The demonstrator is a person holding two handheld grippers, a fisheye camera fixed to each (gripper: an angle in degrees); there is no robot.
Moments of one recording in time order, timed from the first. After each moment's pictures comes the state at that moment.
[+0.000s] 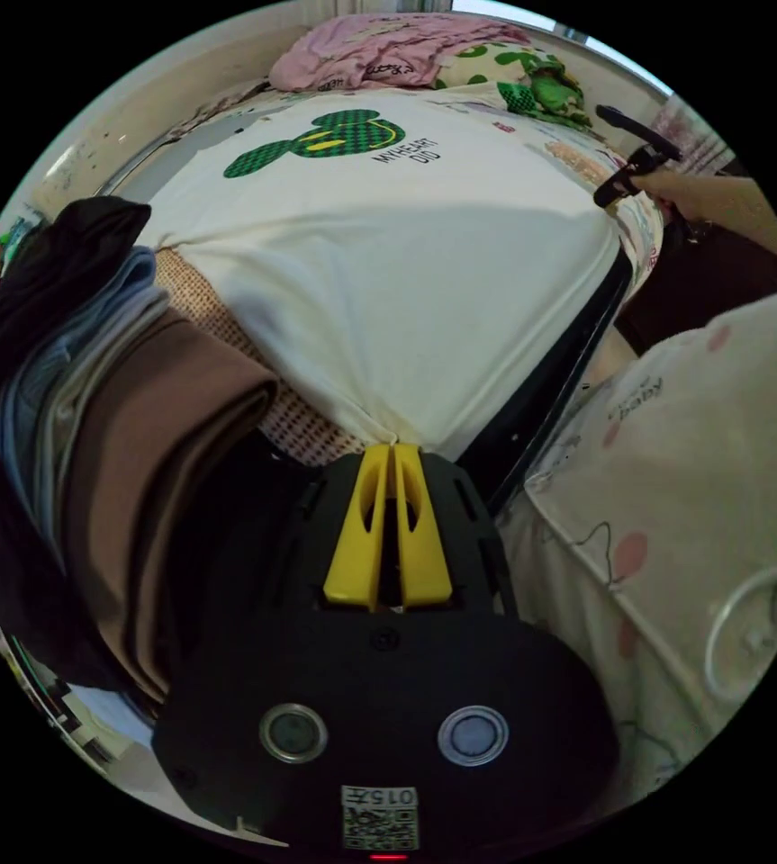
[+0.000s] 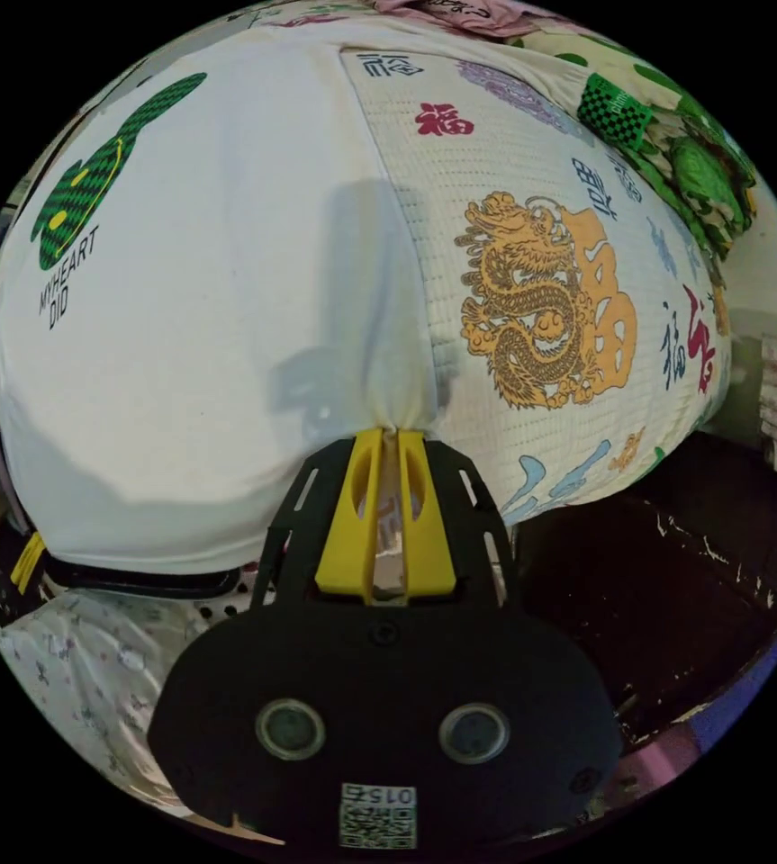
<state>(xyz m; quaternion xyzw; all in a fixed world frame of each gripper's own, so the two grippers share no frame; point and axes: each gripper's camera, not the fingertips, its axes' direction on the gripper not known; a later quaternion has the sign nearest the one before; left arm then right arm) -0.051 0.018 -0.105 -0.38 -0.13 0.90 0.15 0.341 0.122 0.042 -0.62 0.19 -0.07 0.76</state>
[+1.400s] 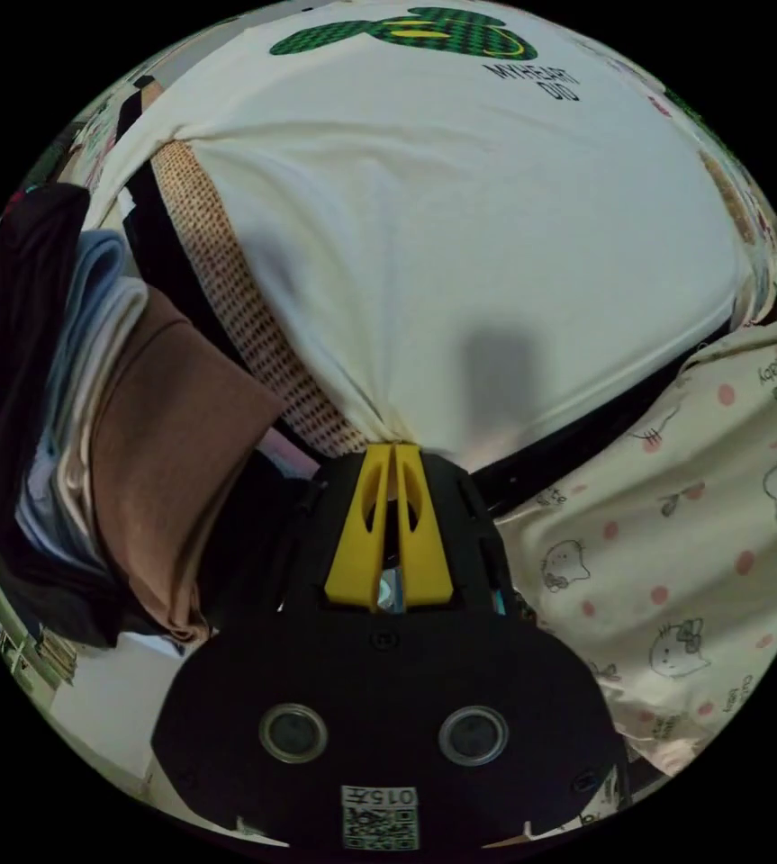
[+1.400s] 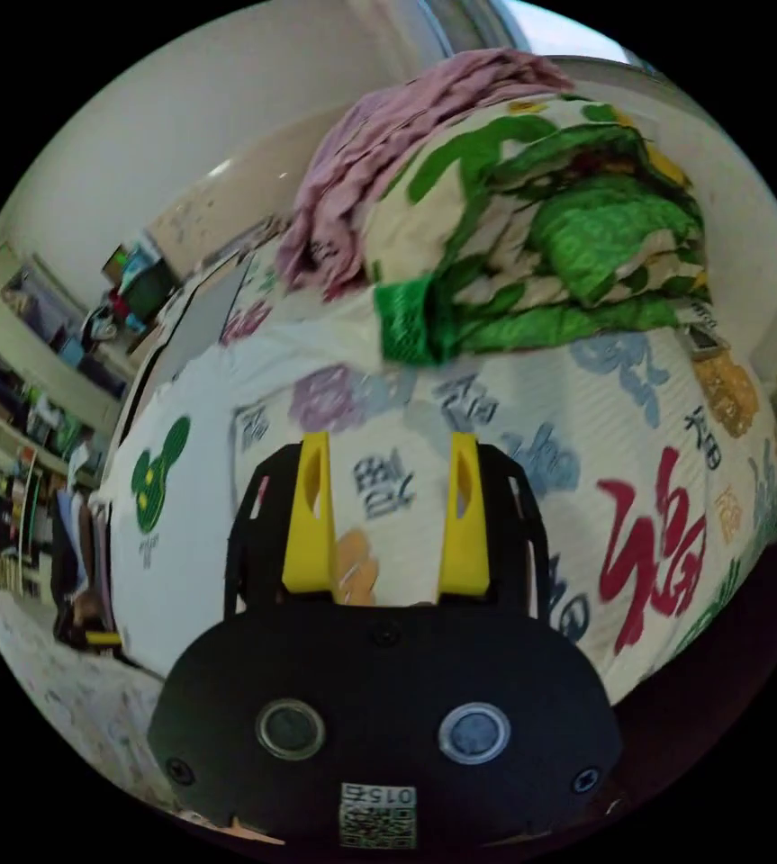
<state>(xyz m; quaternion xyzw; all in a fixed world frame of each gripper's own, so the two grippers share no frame) 0.011 0.130 -0.116 -0.35 -0.39 0.83 0.20 0.592 -0.398 0.083 -0.32 0.03 0.07 0.95</state>
